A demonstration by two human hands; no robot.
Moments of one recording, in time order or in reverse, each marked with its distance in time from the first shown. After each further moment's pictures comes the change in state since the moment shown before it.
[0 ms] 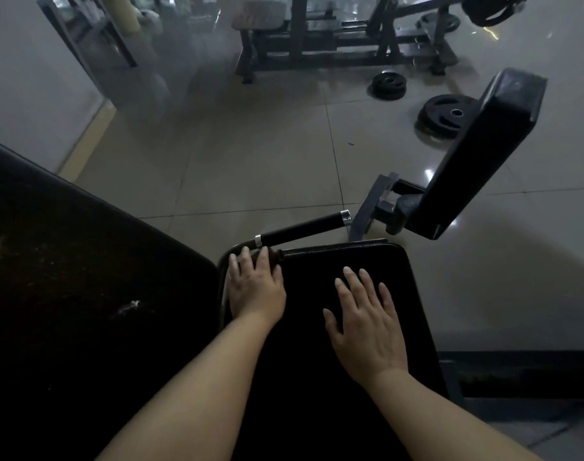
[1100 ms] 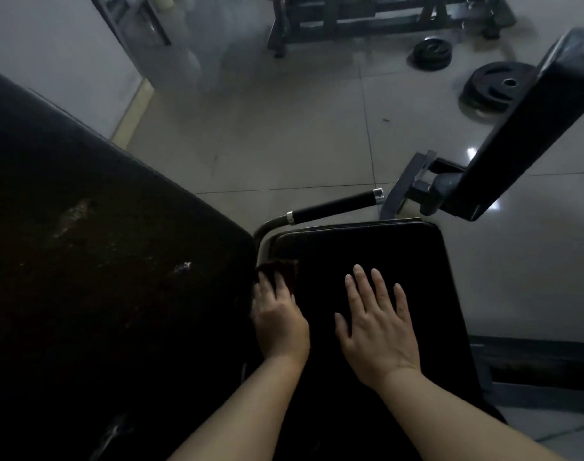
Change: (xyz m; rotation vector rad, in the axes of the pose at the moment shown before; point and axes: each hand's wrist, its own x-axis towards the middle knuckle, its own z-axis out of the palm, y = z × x) left_hand -0.090 -0.027 0.013 -0.012 0.118 -0.110; right_hand -0.032 -0.023 0.020 -0.075 0.007 -0.054
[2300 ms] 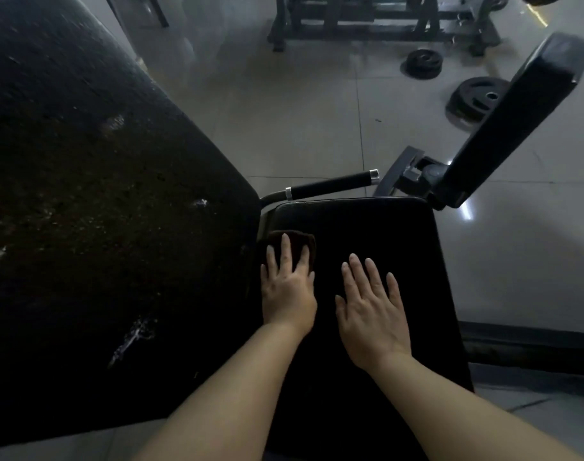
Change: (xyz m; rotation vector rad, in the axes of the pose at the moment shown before) left_hand -0.027 -0.006 -0.007 -0.014 -0.172 0.232; right_hand -0.040 -0.009 -0.014 0.024 -0.171 -0.021
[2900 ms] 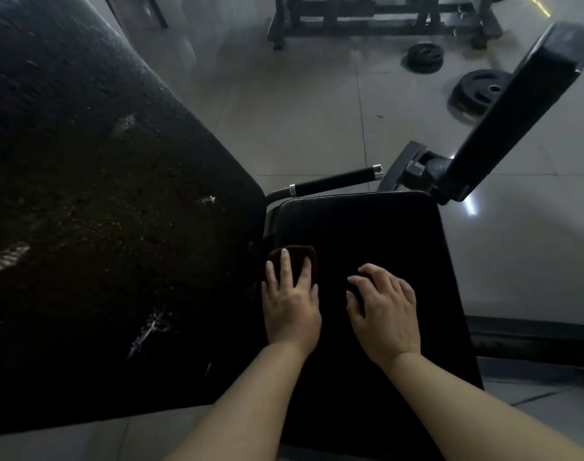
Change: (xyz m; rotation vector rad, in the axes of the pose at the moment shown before) left_hand -0.030 -0.009 0.006 0.026 0.081 0.000; right_hand -0.008 0.006 0.004 0.171 0.270 0.009
